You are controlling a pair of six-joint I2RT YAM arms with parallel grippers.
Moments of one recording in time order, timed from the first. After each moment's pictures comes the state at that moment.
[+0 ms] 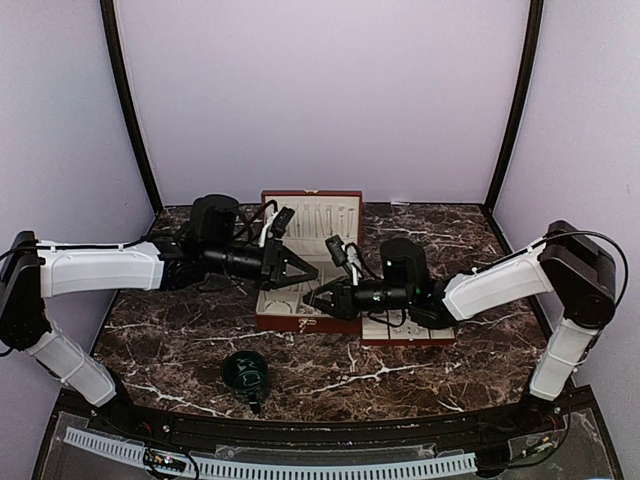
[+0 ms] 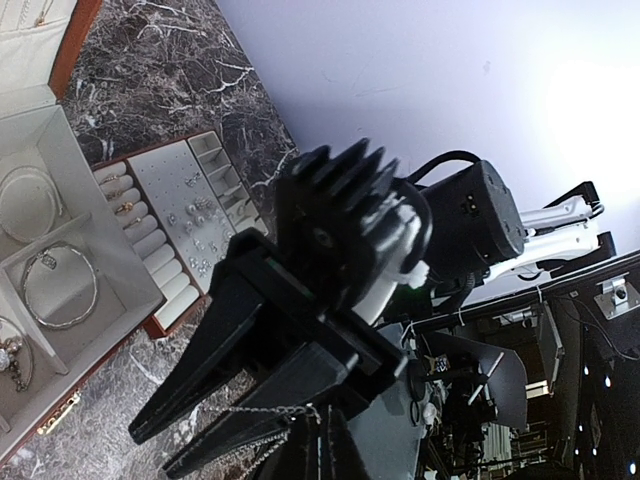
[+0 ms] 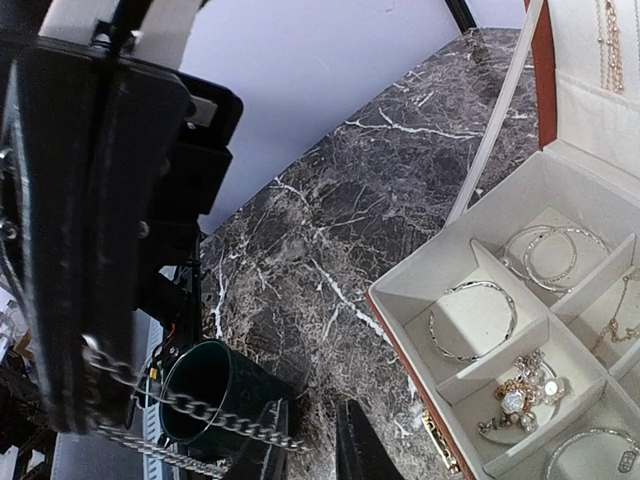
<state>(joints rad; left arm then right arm) -0.75 1.49 0.96 0.13 0.71 -0.81 0.92 1.74 0.84 0.63 -0.49 0.49</state>
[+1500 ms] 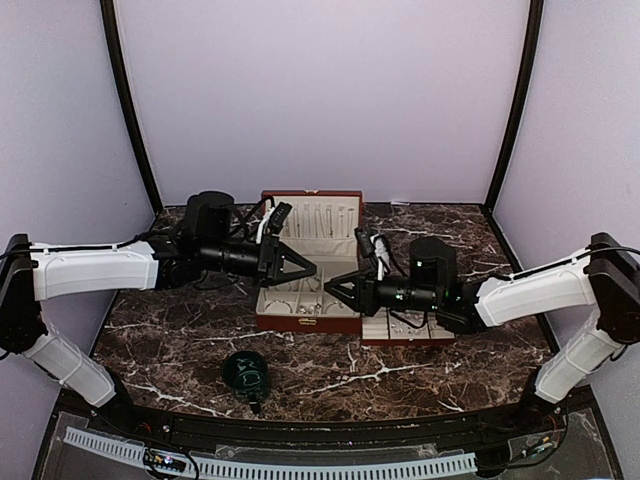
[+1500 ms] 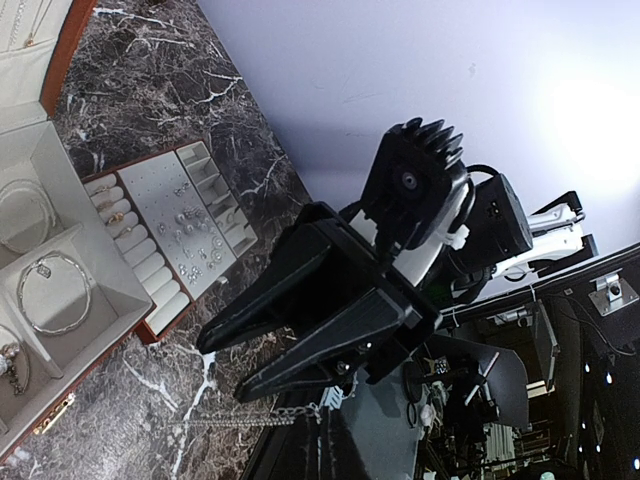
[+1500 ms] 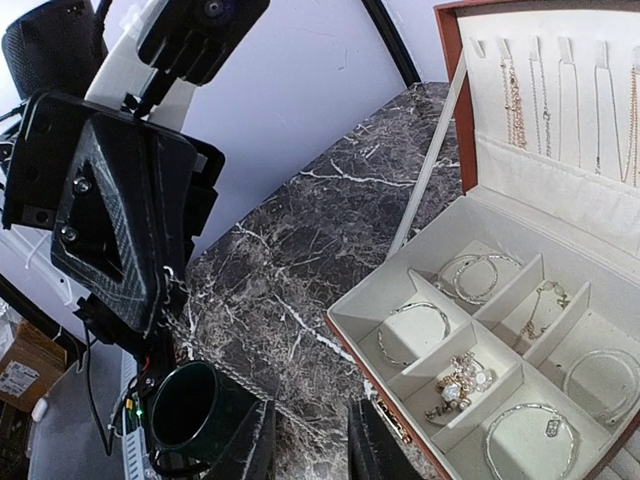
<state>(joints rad) -0.75 1.46 0.96 0.13 0.71 -0.81 0.92 1.52 0.71 0.61 -0.31 0.46</state>
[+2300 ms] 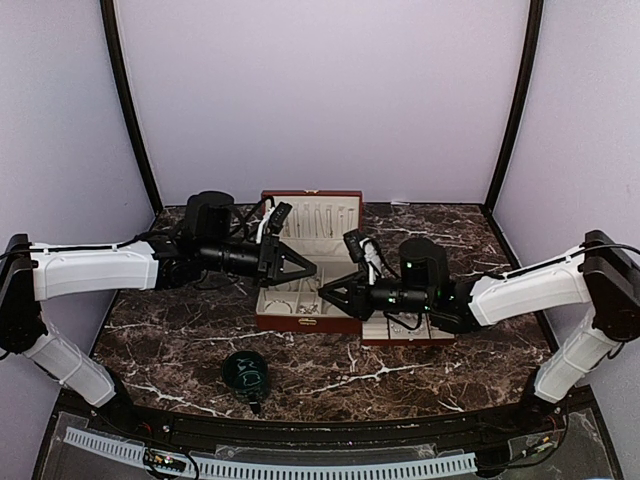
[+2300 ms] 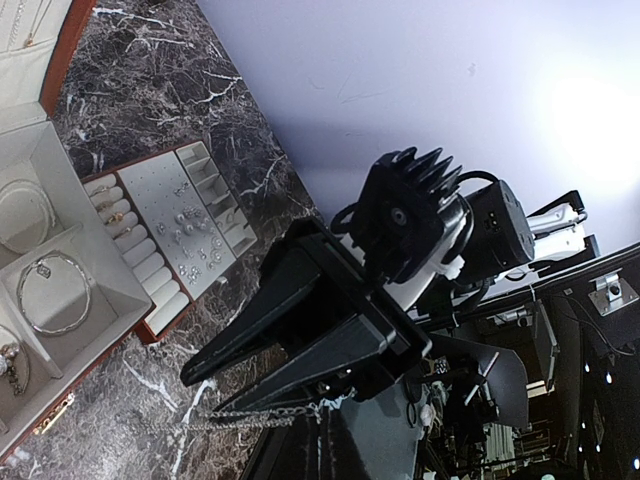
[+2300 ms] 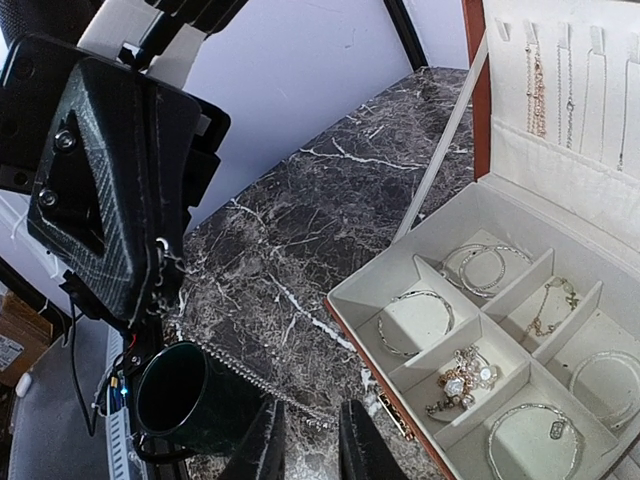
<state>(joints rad) -0.75 1.46 0.96 0.13 0.71 -0.81 0.95 1.55 0.75 0.55 -0.31 0.40</state>
